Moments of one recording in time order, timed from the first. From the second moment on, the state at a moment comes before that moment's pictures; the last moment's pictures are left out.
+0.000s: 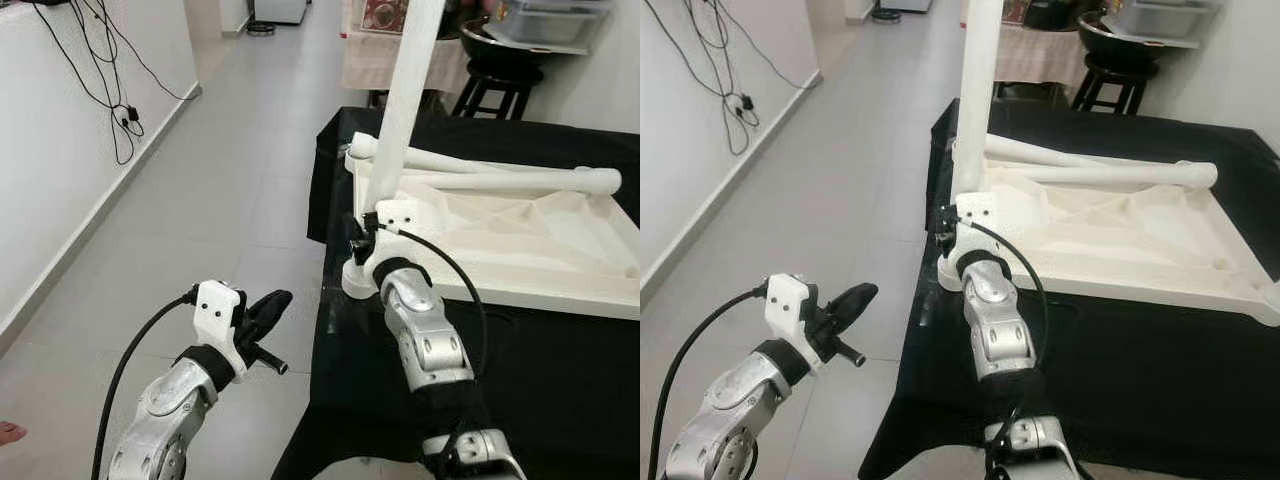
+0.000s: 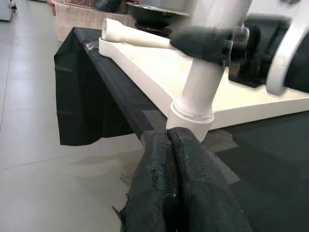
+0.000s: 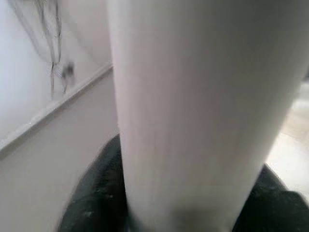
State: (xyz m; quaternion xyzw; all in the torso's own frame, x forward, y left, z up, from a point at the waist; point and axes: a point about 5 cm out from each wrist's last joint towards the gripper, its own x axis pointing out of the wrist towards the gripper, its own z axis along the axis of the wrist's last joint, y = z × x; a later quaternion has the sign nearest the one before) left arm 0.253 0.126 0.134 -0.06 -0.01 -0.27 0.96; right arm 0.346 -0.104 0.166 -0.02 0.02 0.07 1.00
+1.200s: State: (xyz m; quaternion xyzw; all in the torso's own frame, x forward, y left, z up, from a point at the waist) left arm 0.252 0.123 0.134 -0.06 -0.01 -0.27 0.96; right arm 0.393 -0.129 0.183 -0.09 0.03 0.38 0.92
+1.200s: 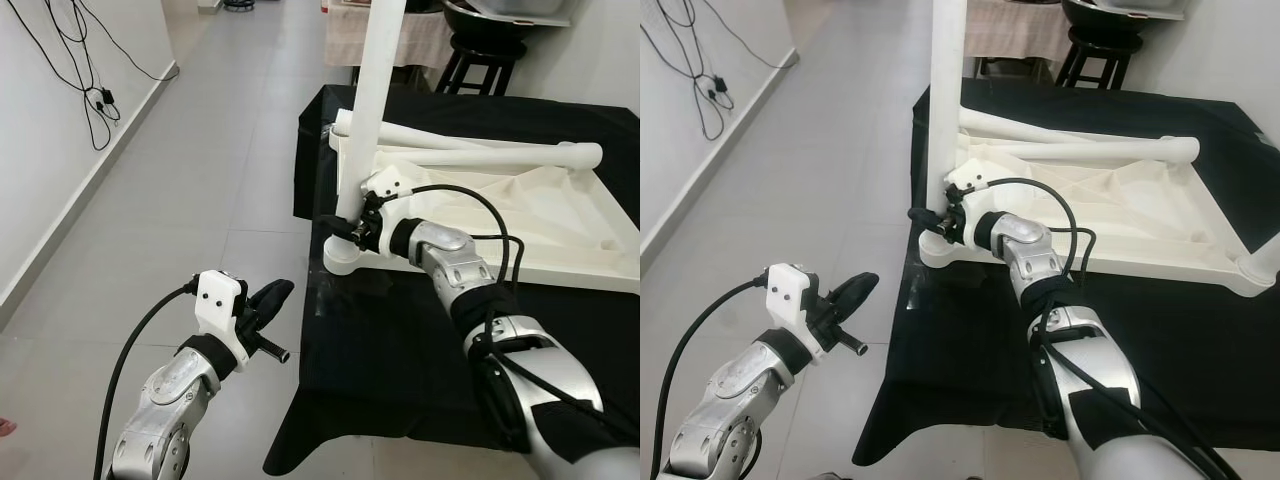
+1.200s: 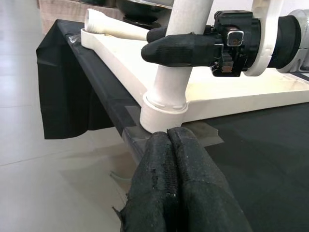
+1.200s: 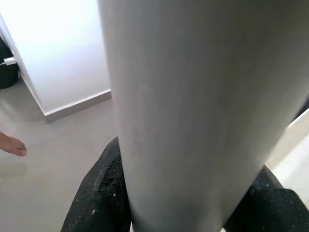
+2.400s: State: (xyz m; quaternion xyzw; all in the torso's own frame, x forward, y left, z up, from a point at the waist) left arm 0.254 0.124 0.135 -0.06 0.00 -0.28 0.96; right arm 0.379 -0.130 0.199 -0.03 0.01 0.19 0.98
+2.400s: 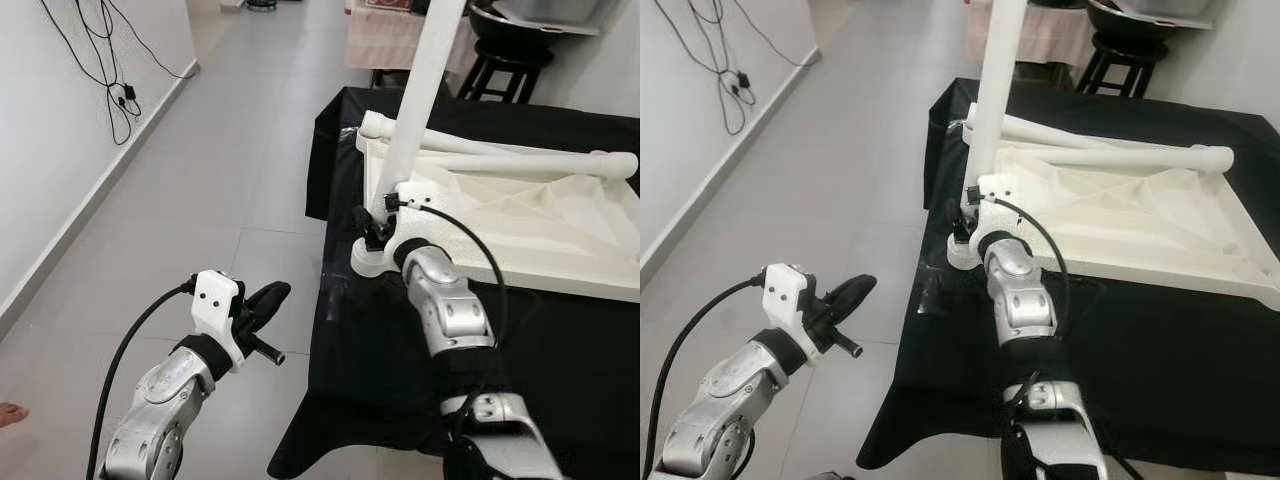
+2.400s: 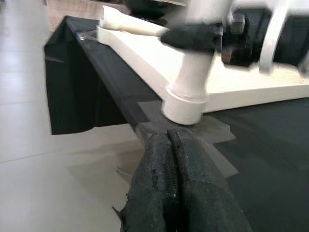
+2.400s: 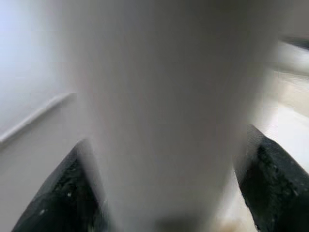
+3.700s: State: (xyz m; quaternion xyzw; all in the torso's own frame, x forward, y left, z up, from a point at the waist) left arm 0.254 0.124 0.133 -0.06 0.00 -0.27 0.96; right arm 0.365 -0.110 0.179 0.06 -0.02 0.12 0.99
